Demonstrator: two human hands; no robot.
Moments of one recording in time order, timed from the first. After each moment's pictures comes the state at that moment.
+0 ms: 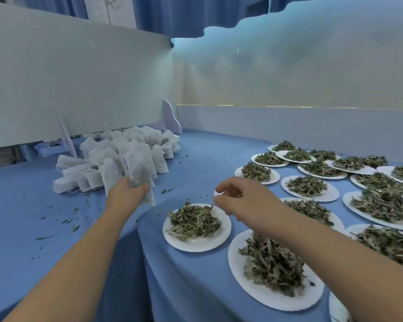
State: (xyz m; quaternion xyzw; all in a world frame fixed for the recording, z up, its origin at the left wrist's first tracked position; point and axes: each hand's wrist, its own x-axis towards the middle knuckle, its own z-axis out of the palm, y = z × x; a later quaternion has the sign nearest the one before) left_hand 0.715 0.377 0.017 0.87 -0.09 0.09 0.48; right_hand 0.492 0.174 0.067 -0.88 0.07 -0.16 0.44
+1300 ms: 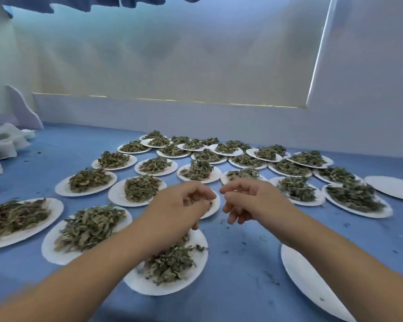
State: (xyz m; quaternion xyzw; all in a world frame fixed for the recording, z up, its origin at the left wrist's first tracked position) left_hand 0.337 0.159 0.054 0.66 -0.55 -0.18 0.48; right_hand 0.181 0.036 0.063 -0.77 0.25 -0.25 0.53
